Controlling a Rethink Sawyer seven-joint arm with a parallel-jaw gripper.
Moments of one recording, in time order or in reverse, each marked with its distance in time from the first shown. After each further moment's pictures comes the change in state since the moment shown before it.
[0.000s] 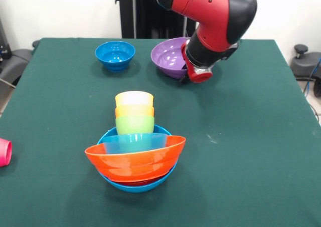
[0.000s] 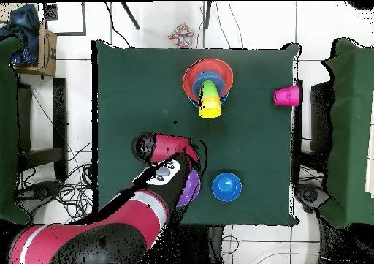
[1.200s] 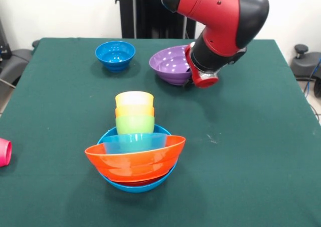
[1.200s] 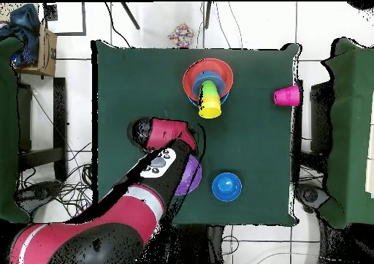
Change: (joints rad) arm 0.003 0.015 -0.034 -0.138 0.004 0.127 0.000
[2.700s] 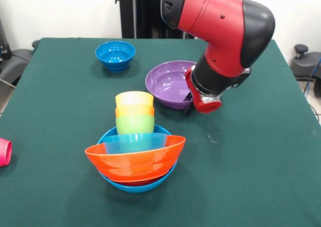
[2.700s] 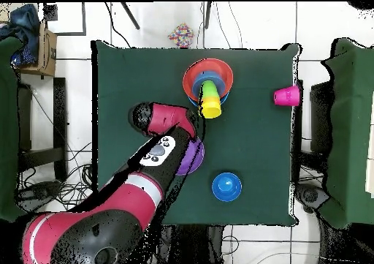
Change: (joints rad) arm -0.002 0.105 -0.062 -0.161 0.108 -0.046 0.000
